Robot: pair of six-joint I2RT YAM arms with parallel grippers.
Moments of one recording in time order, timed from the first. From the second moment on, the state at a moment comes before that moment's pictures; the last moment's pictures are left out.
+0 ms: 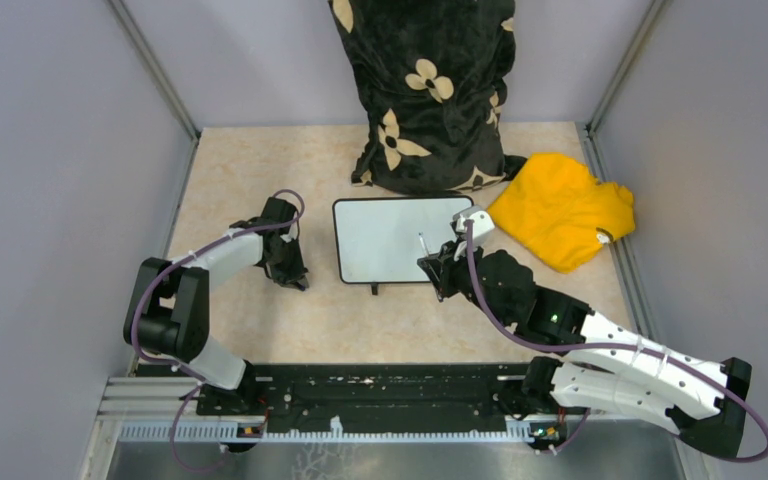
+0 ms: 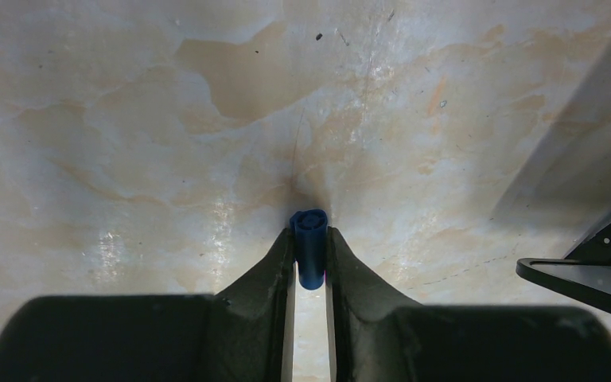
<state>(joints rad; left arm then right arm) -0.27 1.57 0.86 -0.57 0.04 -0.50 1.06 0.76 0.76 -0.25 0.40 0.34</state>
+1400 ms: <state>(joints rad) -0.27 1.50 0.85 -0.56 -0.01 -0.53 1.06 0.76 0.75 -0.23 0.40 0.34</state>
